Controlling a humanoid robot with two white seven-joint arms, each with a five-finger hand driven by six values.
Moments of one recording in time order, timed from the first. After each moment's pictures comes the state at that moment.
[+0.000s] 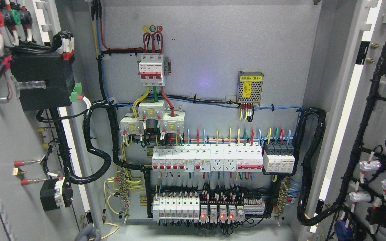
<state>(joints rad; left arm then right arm) 0.28 -0.02 0.07 -2.02 0.16 -0.77 -0.24 0.31 -0.46 -0.17 -2.01 -0.85 -0.72 0.43</state>
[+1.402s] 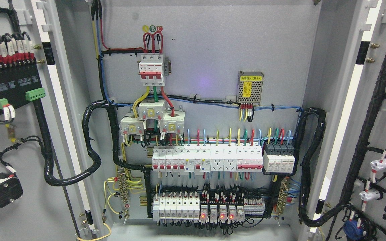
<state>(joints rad) 0.12 0.34 0.52 -1.64 0.50 -0.77 -0.24 0.42 -0.43 -0.33 -1.91 -0.99 -0.72 0.42</state>
